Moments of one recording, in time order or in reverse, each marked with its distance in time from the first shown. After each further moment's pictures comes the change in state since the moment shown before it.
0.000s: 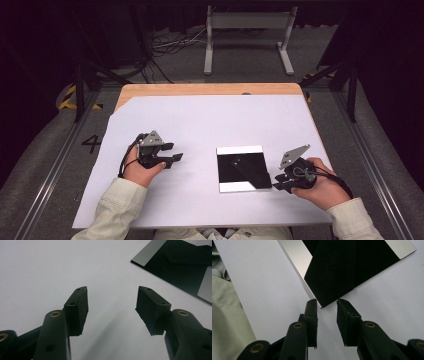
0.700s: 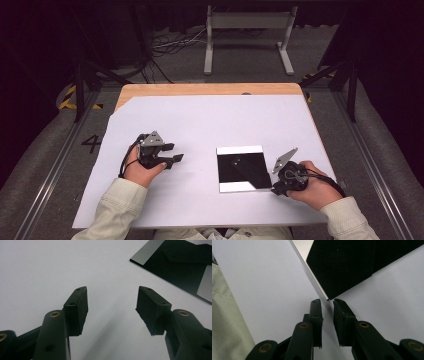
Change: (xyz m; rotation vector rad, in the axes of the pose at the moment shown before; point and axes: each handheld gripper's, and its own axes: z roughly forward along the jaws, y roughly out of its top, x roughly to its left) left arm 0.000 0.000 0.002 0.006 -0.010 0.001; right arm -0.002 -0.001 0.026 0.123 0.050 0.003
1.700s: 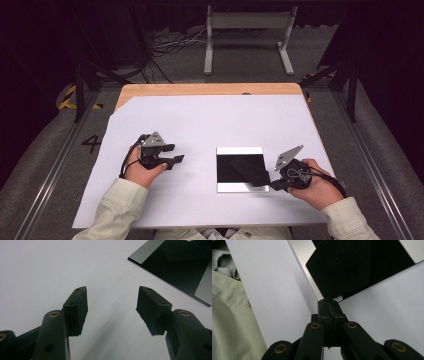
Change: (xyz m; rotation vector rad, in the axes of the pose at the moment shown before) left arm -0.001 -0.001 0.002 0.004 -0.004 0.004; right arm 0.006 0.005 -0.021 -0.110 0.008 -0.020
